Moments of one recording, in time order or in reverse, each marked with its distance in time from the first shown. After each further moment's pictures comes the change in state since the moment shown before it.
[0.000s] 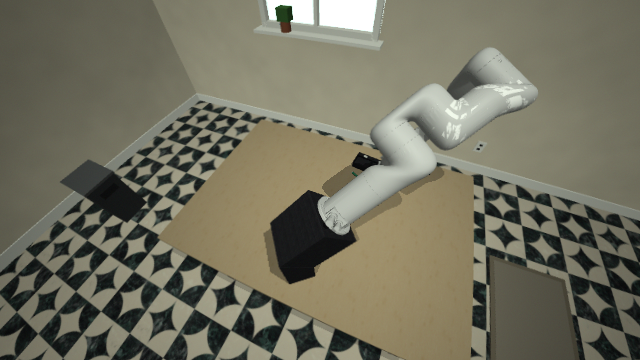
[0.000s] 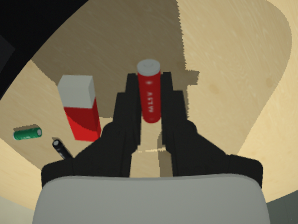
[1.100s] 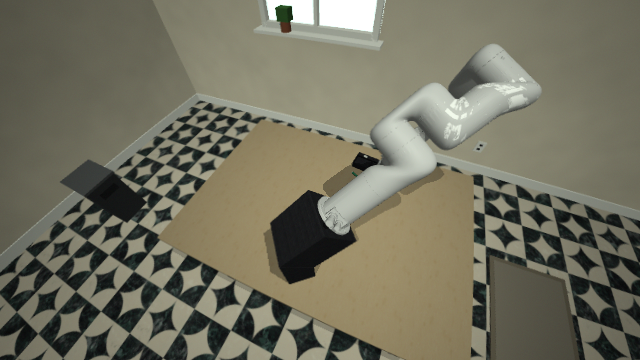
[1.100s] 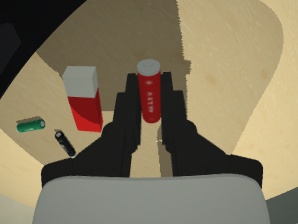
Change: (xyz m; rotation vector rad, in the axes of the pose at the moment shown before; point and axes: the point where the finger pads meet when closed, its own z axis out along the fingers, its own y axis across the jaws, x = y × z) arm 0.000 0.000 -0.011 0.001 0.000 0.000
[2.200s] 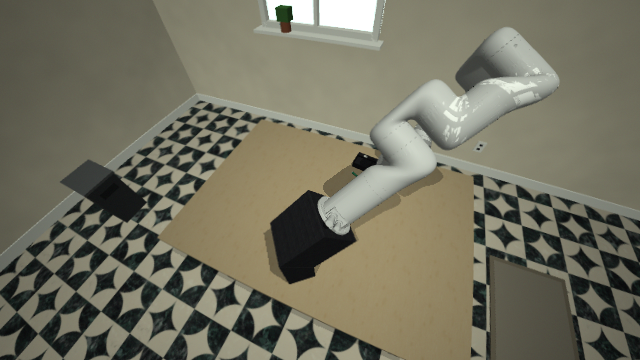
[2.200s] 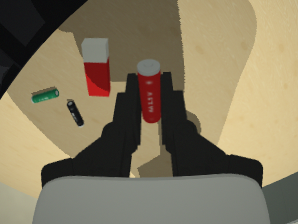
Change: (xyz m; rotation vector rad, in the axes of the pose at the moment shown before) arm 0.002 -0.001 -0.049 -0.001 -0.002 -0.001
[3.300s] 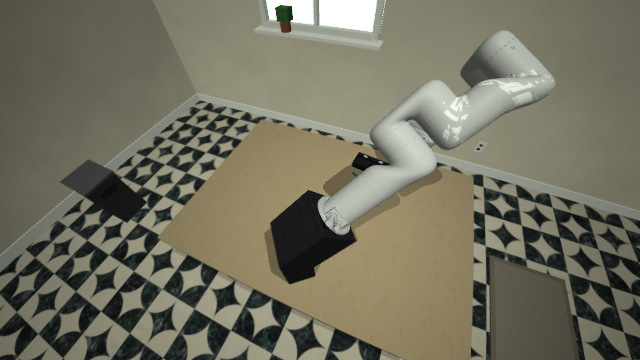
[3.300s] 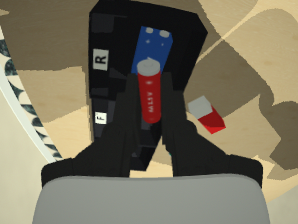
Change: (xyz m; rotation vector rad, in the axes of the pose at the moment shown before) arm 0.104 -0.034 0.000 -0.001 -0.011 0.785
